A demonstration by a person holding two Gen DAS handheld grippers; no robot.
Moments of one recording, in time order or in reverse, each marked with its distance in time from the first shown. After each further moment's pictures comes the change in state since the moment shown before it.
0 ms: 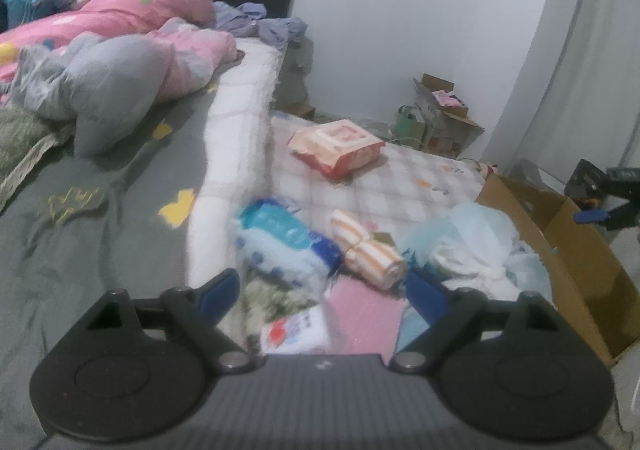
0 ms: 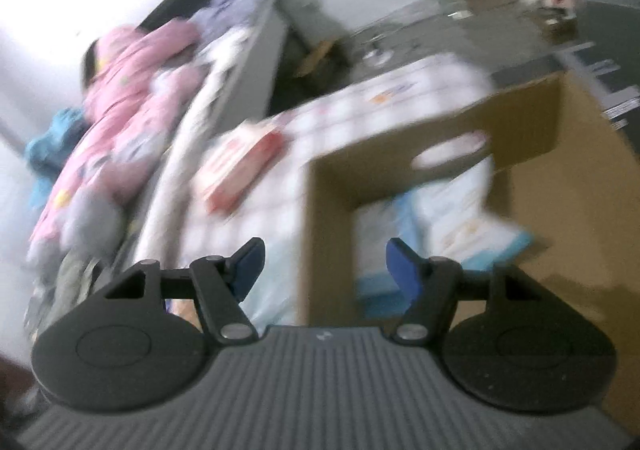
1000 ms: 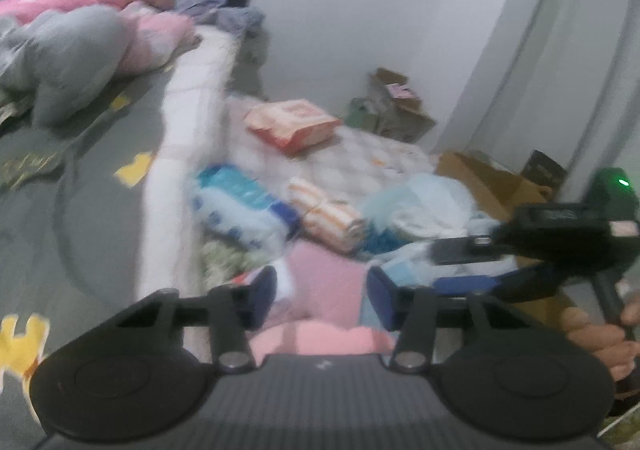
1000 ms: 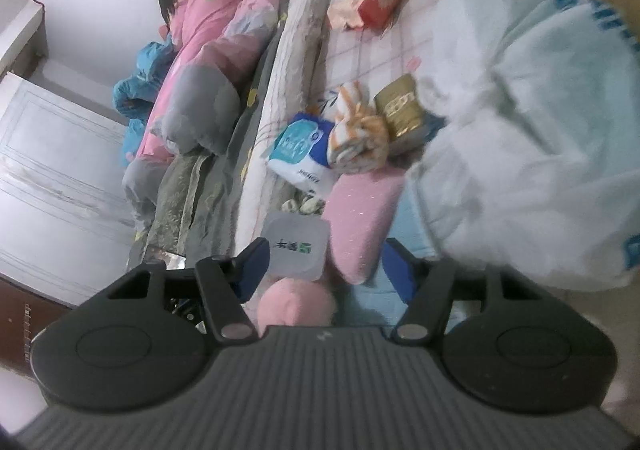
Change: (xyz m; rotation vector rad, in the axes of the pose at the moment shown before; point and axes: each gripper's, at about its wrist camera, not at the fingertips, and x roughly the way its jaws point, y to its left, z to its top) left arm 0.006 0.002 -0.036 0.027 -0.002 -0.180; right arm 0.096 0.138 -0.175 0.149 0.209 0.303
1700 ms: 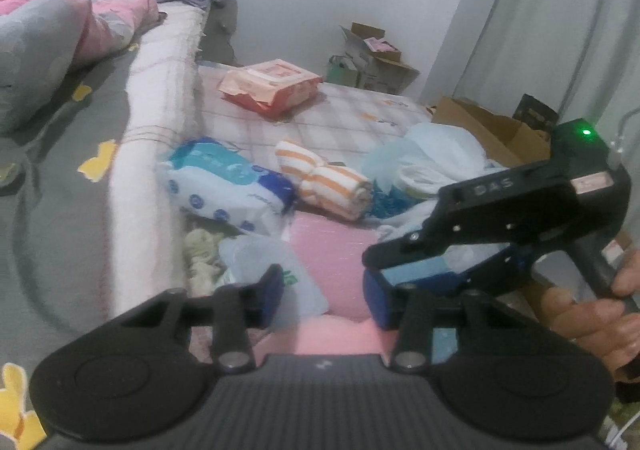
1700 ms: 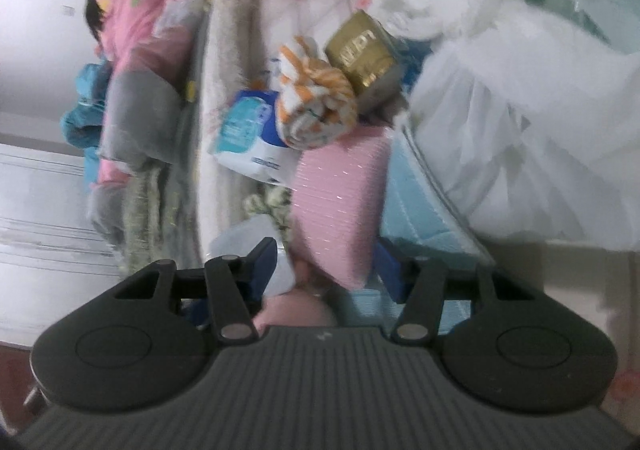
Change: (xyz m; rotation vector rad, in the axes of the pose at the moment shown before) left arm 0.044 0.010 -0.002 0.111 0.127 -0.008; right arm 0.073 -0.014 0.002 0.222 0.081 -0.132
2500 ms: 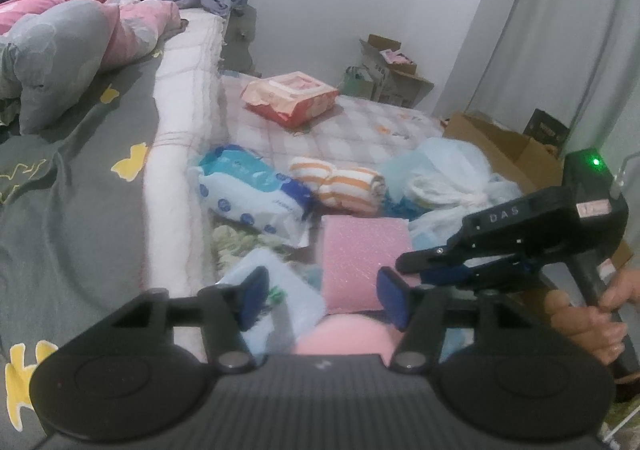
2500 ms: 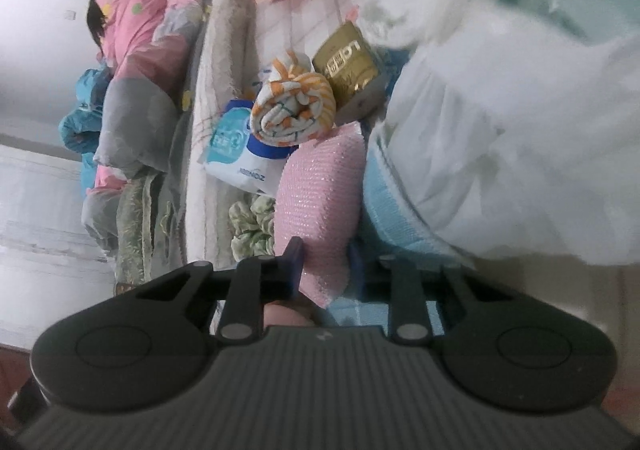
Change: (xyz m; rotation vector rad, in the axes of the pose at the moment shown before) left arm -0.028 0.003 -0.002 -0.040 -0.027 0.021; right arm -0.014 -0.014 -0.001 -0.050 -0.069 0.029
